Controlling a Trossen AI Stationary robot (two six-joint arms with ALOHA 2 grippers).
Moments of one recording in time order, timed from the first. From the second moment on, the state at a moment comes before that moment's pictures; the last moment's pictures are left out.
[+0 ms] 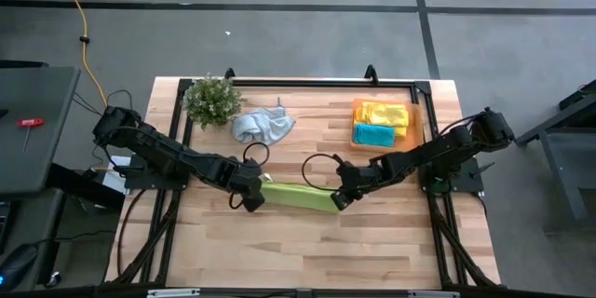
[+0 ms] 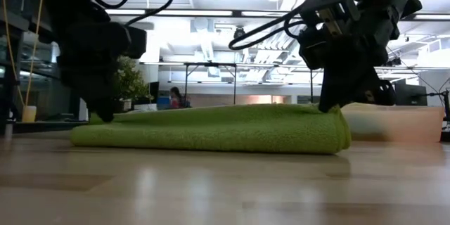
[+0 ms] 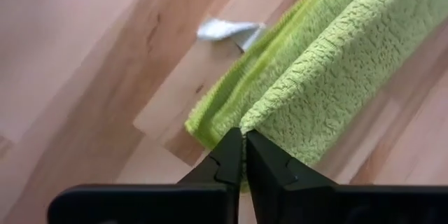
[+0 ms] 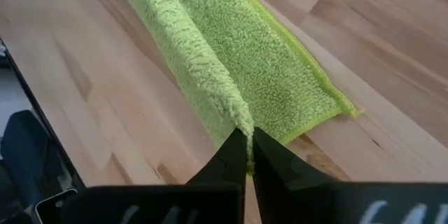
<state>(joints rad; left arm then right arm) -0.19 1.49 0.76 -0.54 -0.23 -0.93 0.24 1.52 0.74 -0.16 -0.07 1.17</state>
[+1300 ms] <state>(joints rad) -0.26 1.19 0.75 -0.59 -0.27 -0.47 0.34 1.37 0.74 -0.28 -0.02 0.98</state>
